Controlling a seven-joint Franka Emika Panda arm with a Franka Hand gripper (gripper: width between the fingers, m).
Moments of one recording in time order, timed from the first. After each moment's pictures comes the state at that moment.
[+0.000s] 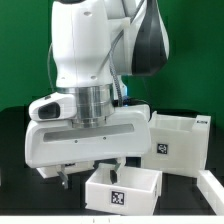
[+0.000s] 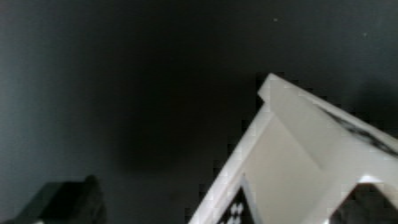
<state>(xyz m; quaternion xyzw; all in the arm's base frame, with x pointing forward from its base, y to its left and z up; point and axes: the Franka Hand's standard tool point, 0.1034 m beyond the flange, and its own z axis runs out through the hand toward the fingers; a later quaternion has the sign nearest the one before) 0.546 -0.050 0.016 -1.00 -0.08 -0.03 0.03</state>
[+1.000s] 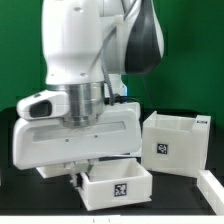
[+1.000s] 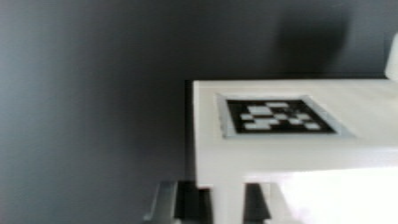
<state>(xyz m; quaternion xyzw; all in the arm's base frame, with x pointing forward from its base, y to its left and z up) 0.568 -0.091 0.027 -0.98 -0.17 -0.05 0.02</state>
